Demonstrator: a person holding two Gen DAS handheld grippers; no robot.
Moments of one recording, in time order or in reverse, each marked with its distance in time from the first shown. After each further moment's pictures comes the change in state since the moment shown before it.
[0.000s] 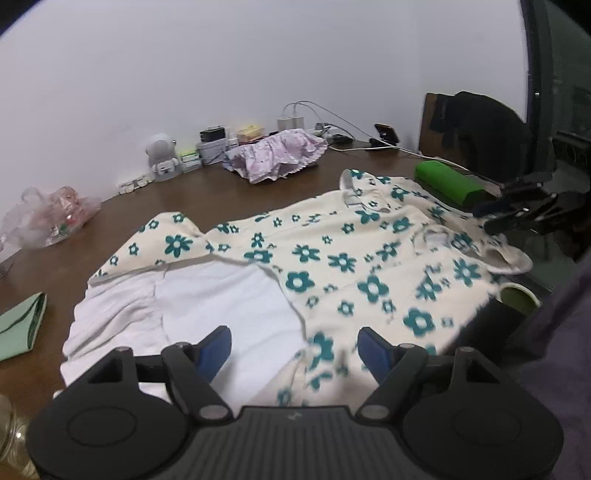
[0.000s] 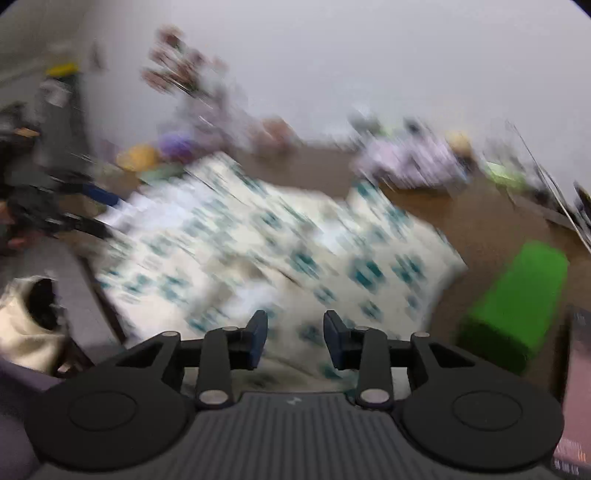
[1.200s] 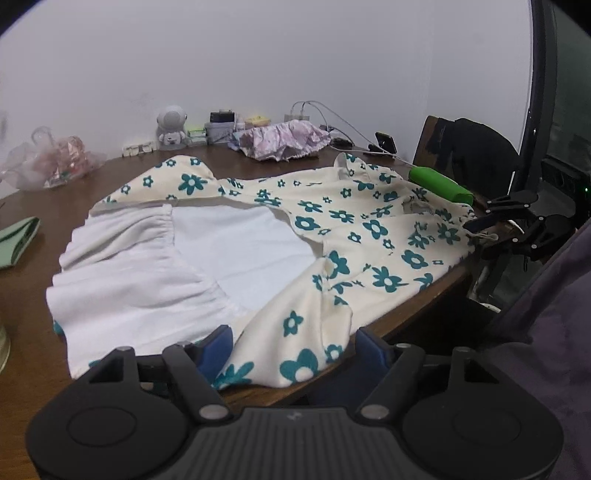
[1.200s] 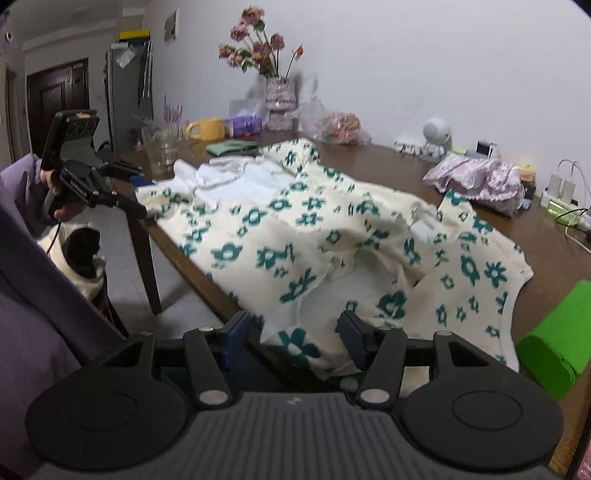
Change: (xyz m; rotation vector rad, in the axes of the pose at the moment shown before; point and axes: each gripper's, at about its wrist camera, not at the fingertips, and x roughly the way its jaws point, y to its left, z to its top) left arm -0.019 0.021 -0.076 -0.140 -0.045 -0.074; right arm 0.017 0.025 -0.018 -0.147 0.115 0.065
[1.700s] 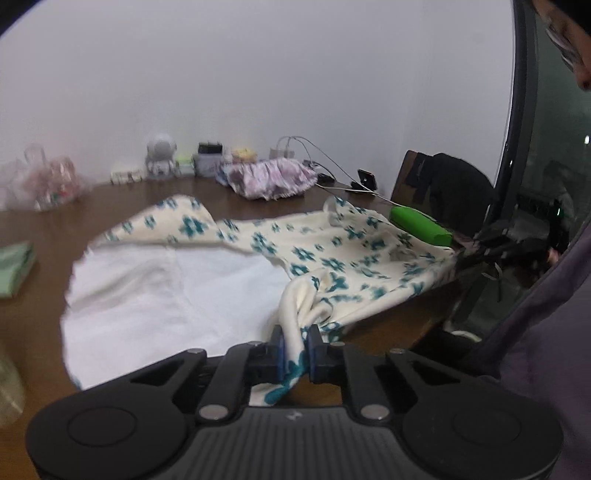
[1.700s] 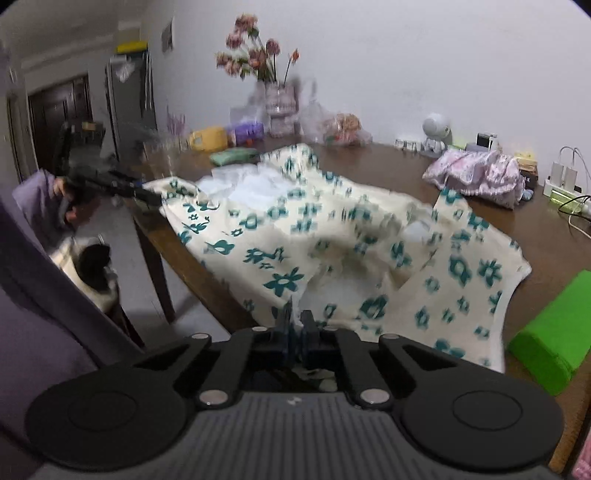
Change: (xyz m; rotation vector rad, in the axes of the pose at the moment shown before) left arm -0.025 0.031 0.027 -0.002 -0.080 -0.087; right arm -0.022 -0.022 0.014 0.075 -0.055 0.060
